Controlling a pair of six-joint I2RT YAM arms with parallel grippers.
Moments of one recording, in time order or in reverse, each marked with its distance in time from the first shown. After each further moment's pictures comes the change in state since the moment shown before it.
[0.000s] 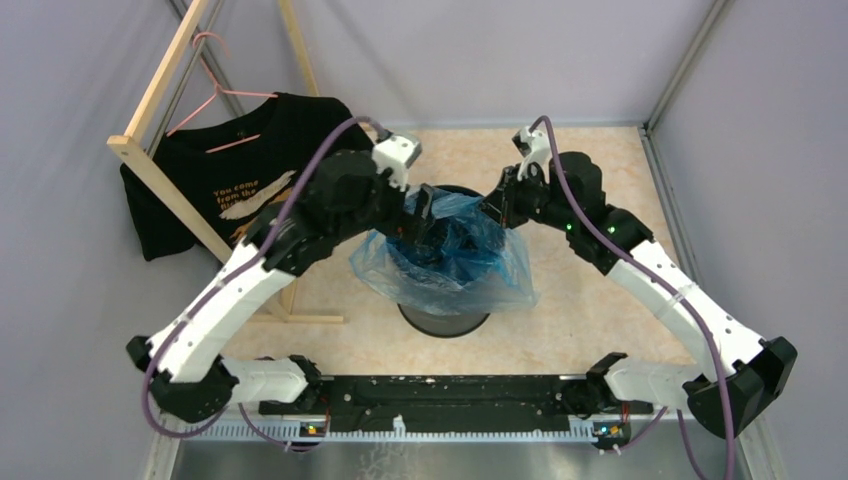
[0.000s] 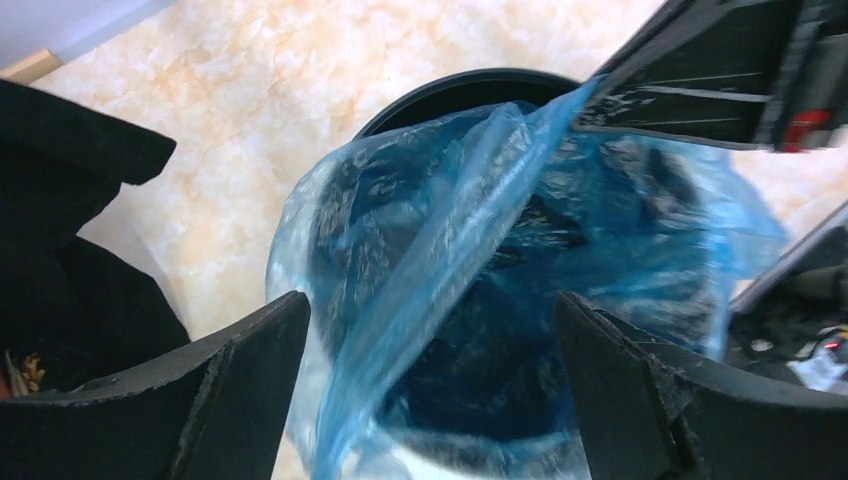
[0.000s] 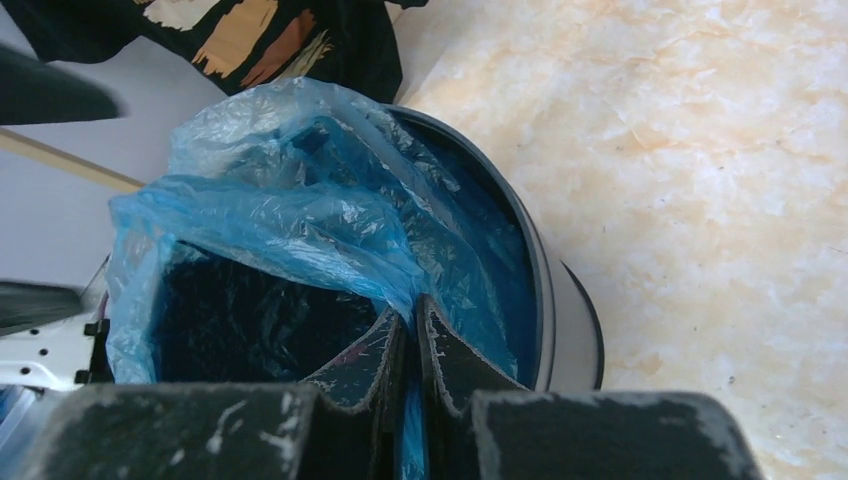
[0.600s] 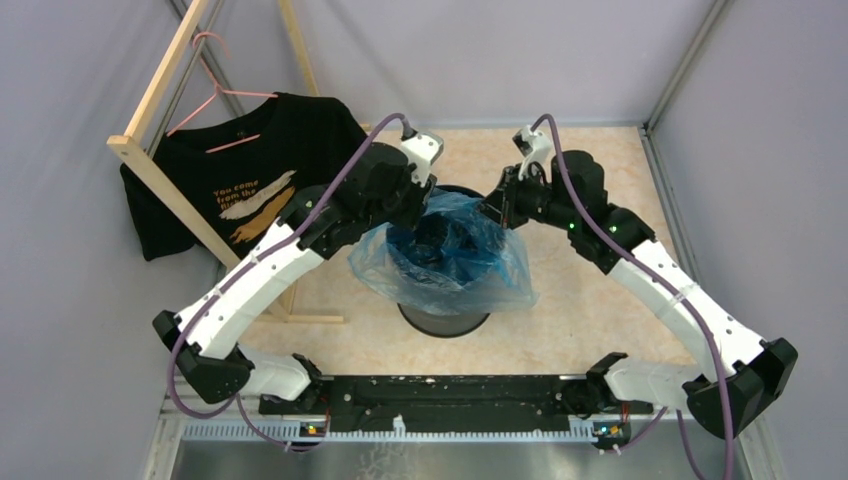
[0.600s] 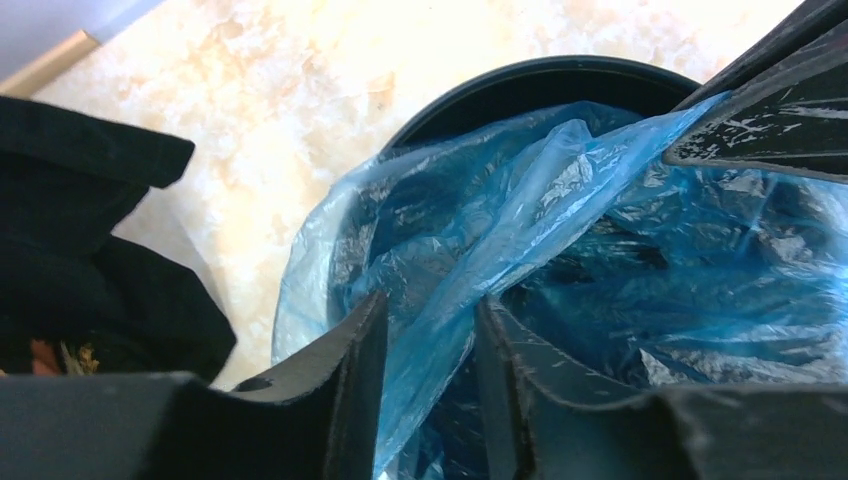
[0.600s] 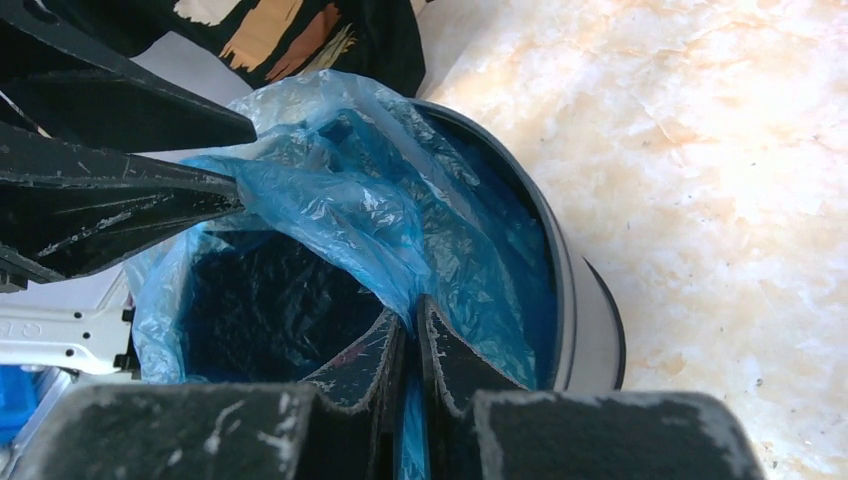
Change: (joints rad) left arm -0.003 0.171 0.029 0.000 -0.071 0.096; right arm -0.005 -0.001 0.006 -0.003 -0.064 0.024
